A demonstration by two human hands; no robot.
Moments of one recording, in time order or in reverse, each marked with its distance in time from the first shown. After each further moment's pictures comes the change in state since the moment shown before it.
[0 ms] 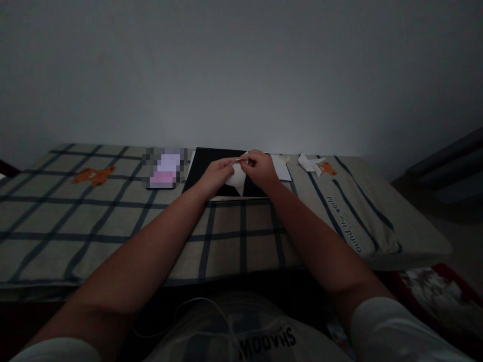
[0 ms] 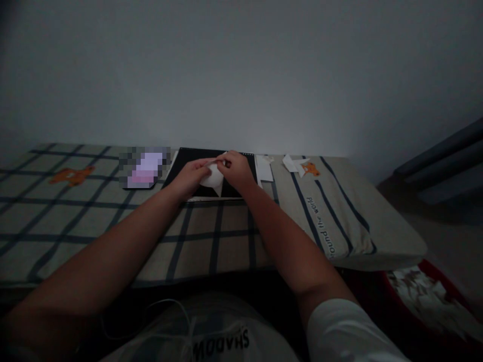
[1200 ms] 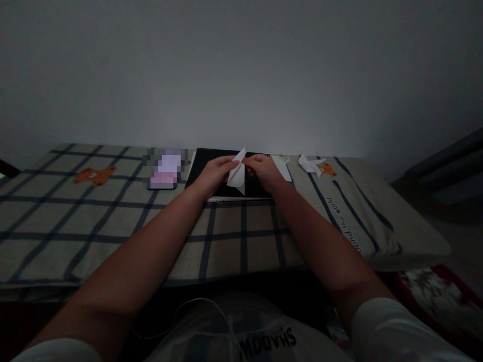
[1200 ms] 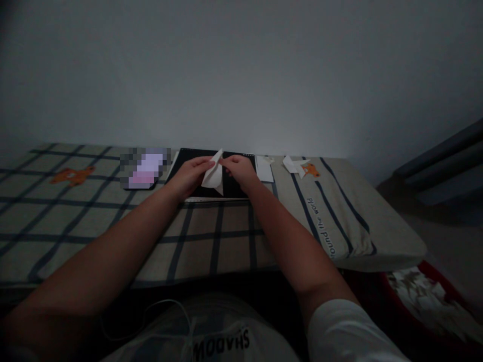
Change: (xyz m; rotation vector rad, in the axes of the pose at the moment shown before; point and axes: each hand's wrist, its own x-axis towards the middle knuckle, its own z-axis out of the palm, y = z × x) left_hand 0.002 0.001 -0.004 -0.206 0.046 -0.086; right_hand 0.002 0.012 0.005 0.550 -0.005 0.505
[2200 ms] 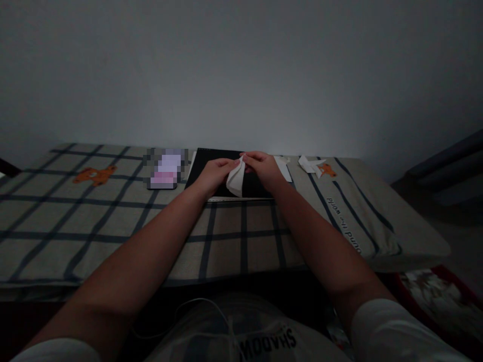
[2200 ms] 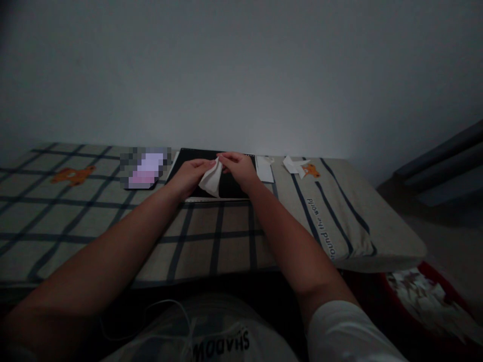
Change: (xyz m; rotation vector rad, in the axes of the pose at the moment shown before) left_hand -0.003 0.003 0.002 0.102 0.065 0.008; right_hand 0.003 -0.002 -0.001 0.129 -0.065 -0.081
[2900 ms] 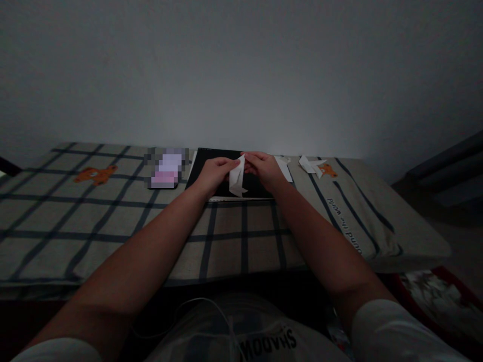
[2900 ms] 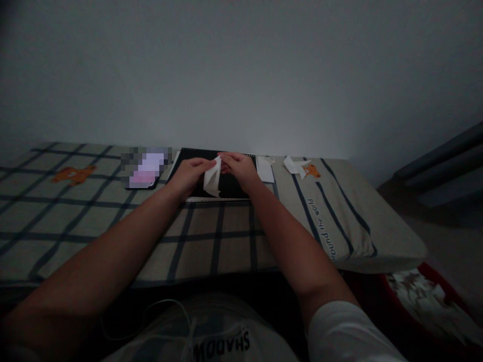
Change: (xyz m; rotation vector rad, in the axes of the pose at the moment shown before) left_hand -0.005 0.007 0.002 0.050 0.072 0.048; right_hand -0.005 -0.007 0.002 0.138 -0.032 0.089
